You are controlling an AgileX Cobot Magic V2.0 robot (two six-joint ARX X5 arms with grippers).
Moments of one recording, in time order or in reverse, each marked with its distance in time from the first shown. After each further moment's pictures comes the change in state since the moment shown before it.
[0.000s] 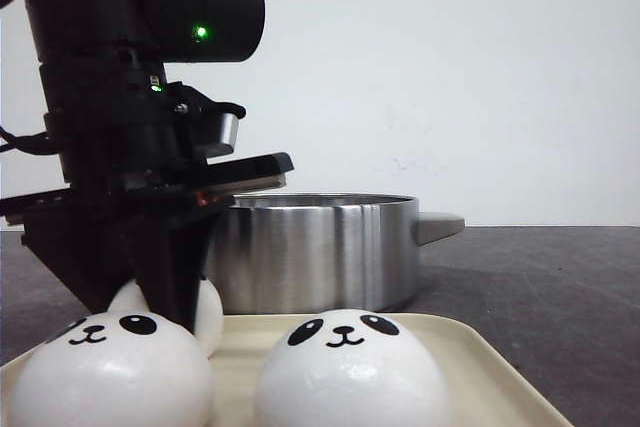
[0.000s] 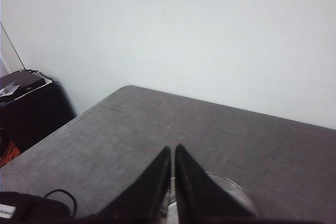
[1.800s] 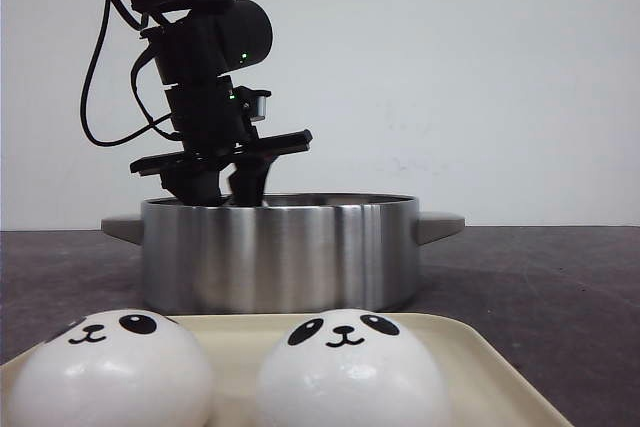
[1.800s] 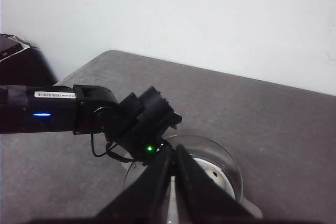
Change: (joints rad) left arm 0.285 0.397 0.579 0.031 0.002 0.232; right arm 0.000 0.012 0.000 -0.132 0.027 0.019
